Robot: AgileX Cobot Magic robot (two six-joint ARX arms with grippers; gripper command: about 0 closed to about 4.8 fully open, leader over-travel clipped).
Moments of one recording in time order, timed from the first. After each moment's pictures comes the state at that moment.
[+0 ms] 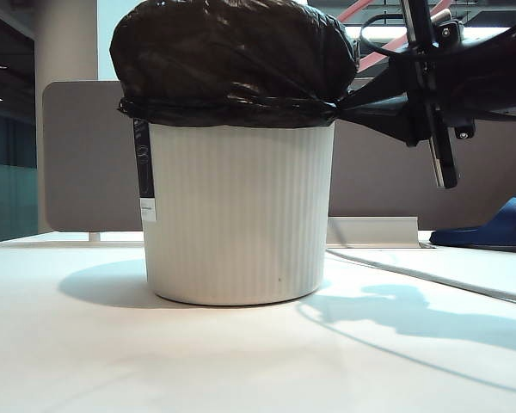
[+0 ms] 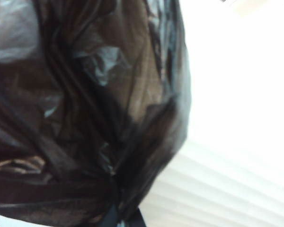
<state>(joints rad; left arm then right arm) -0.14 0.14 0.54 -0.44 0.64 -0.25 0.40 1.35 0.44 0.92 -0.52 1.03</state>
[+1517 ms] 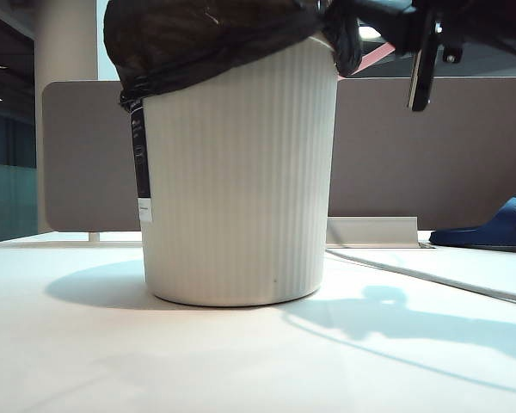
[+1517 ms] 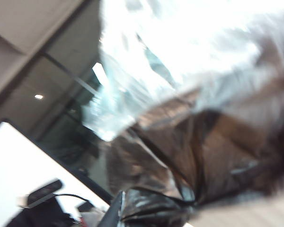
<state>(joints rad) -0.14 0.14 0.51 -0.44 0.64 -0.24 0.40 1.35 0.44 1.35 -0.67 1.24</state>
